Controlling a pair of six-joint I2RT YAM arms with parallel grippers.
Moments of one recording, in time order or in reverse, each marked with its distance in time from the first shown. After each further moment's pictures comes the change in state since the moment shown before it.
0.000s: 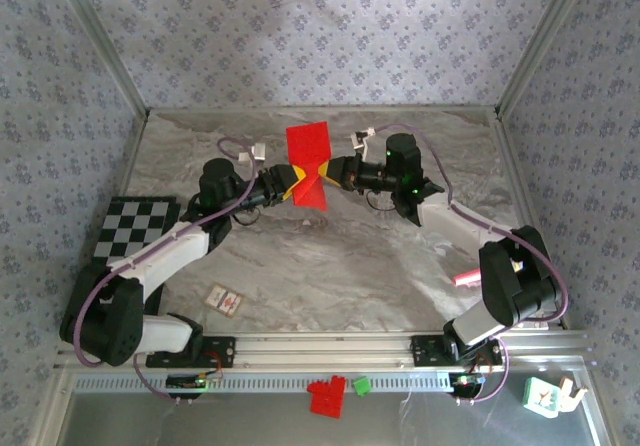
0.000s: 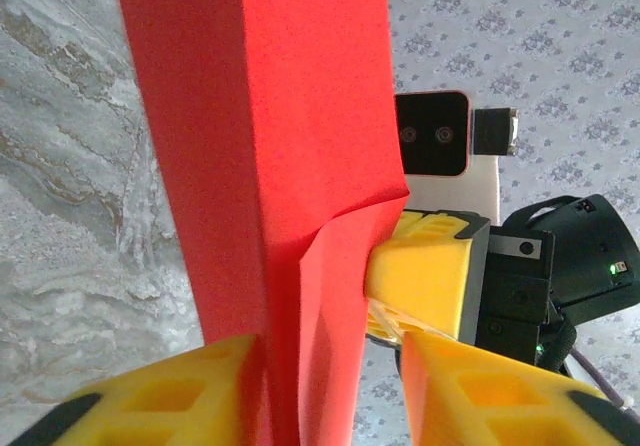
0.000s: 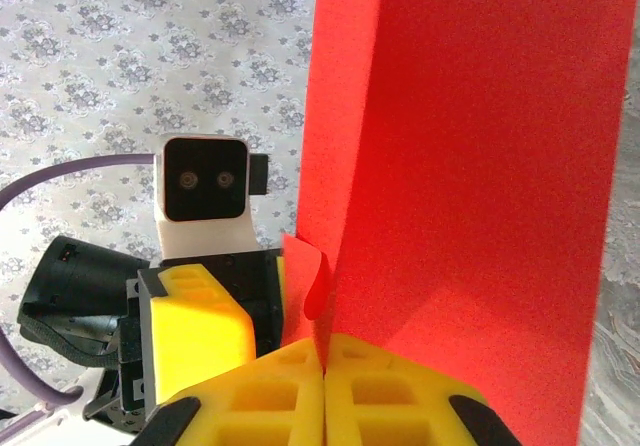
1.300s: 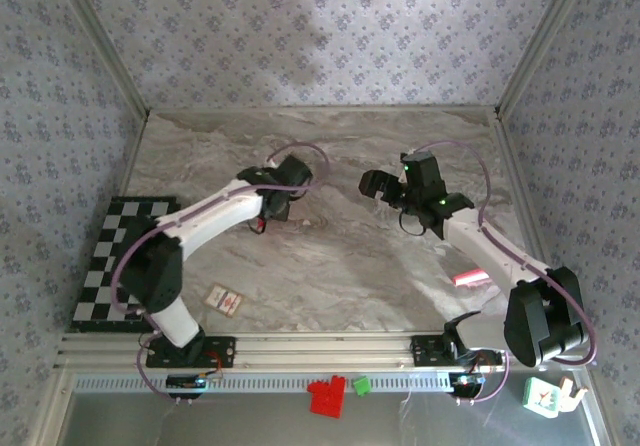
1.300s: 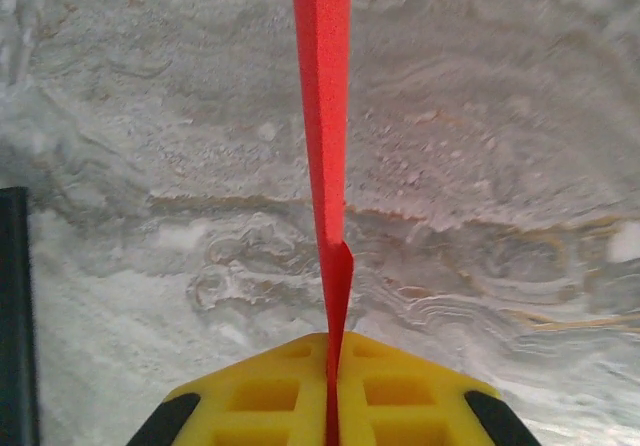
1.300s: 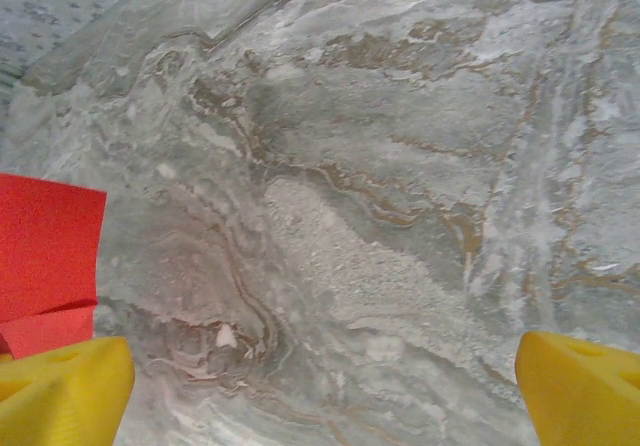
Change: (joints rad) left arm -0.290 0.401 0.587 -1.389 -1.191 0.682; right arm -0.076 -0.238 -0.087 -0.639 0.703 -0.389
